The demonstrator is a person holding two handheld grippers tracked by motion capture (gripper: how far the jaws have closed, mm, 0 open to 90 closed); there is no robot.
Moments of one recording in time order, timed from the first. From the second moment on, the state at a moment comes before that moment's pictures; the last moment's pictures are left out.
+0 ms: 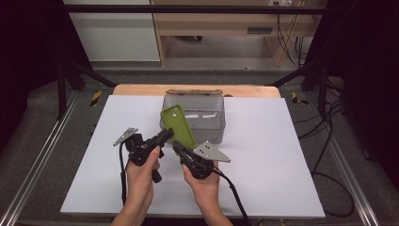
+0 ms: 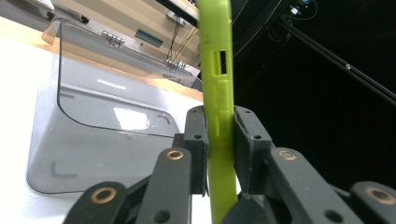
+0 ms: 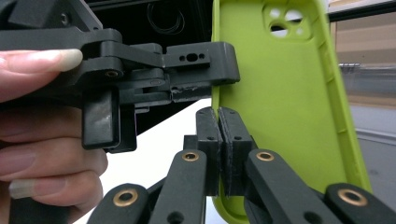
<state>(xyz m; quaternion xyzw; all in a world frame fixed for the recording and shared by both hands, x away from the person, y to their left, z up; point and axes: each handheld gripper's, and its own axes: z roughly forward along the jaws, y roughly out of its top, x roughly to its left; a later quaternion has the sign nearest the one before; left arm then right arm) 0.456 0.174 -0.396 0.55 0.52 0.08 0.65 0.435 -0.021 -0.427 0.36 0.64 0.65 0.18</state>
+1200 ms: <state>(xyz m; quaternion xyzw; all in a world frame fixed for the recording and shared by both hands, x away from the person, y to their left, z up) 0.457 0.175 -0.377 0.61 0.49 0.18 0.59 0.442 -0.079 -0.433 0.36 0.74 0.50 0.27</state>
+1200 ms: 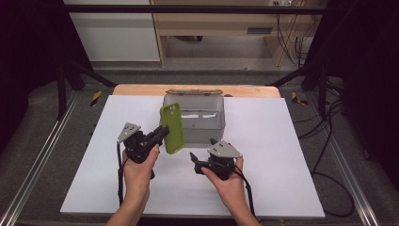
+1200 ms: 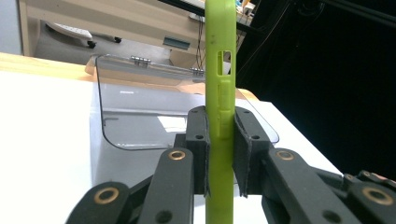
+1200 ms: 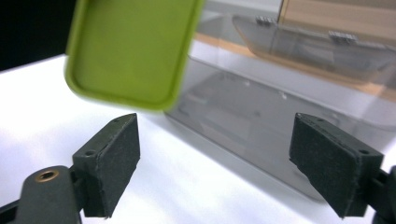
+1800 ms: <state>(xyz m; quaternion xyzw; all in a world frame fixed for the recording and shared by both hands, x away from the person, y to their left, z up) 0.492 0.161 -0.336 0.65 0.50 0.21 0.54 0.422 -0.172 -0.444 0.37 0.71 0.49 0.35</state>
